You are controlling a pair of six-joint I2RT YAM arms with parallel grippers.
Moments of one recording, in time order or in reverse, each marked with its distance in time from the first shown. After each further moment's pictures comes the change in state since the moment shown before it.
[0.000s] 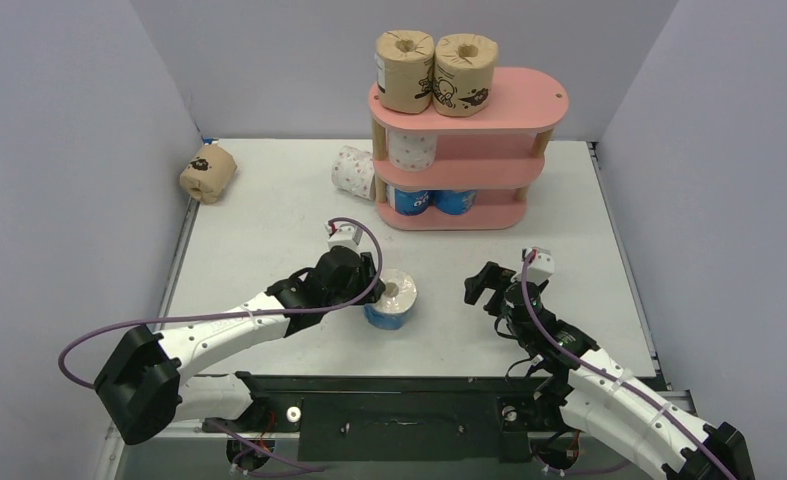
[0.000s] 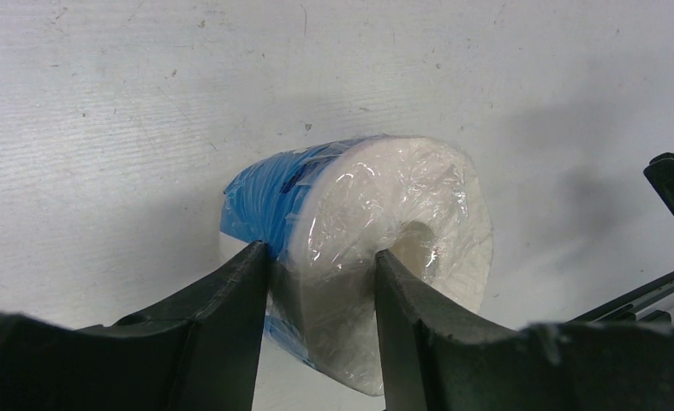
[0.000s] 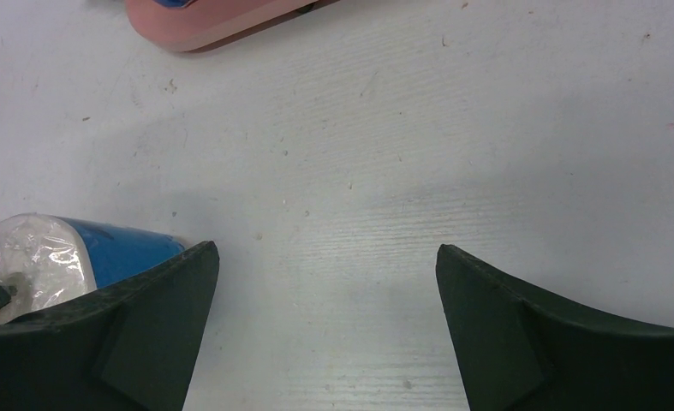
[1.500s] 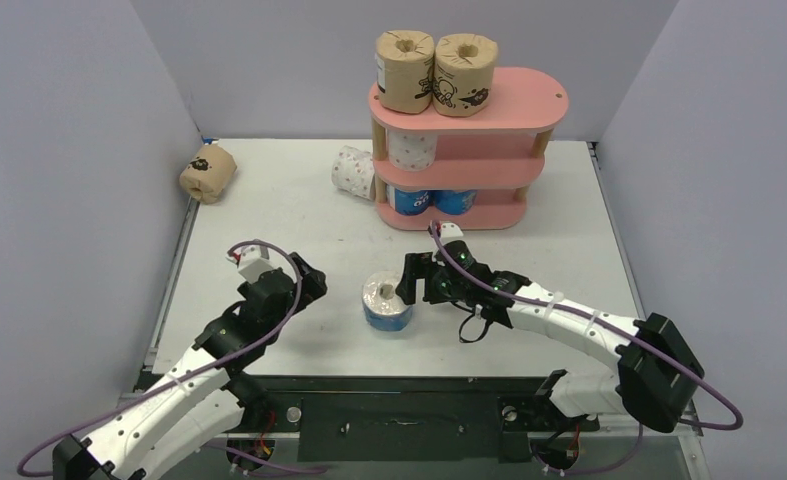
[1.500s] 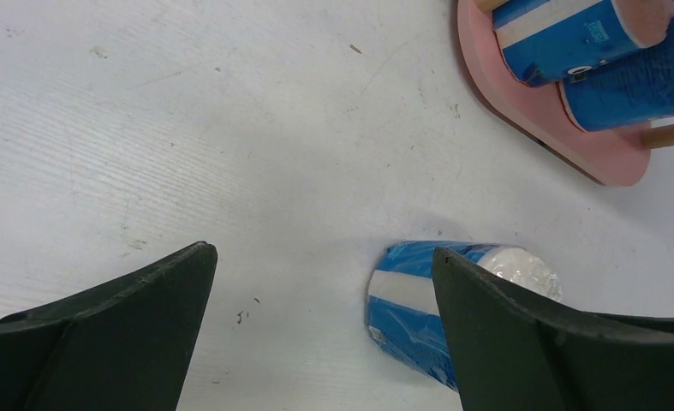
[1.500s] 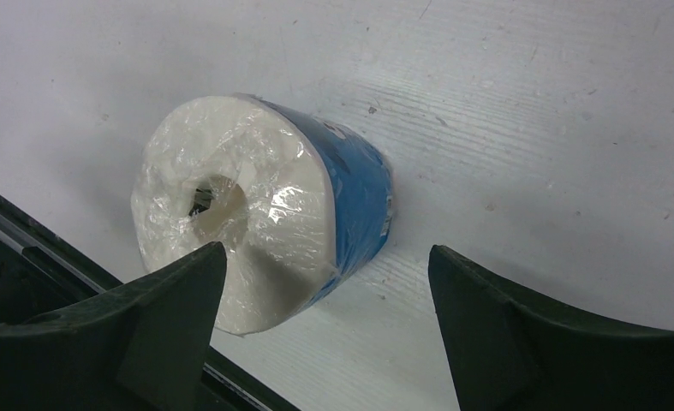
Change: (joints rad) left arm 0.179 -0.520 -0.188 -0.272 -0.299 -0.201; right arm 0.170 0.575 0.413 -0.001 -0.368 -0.116
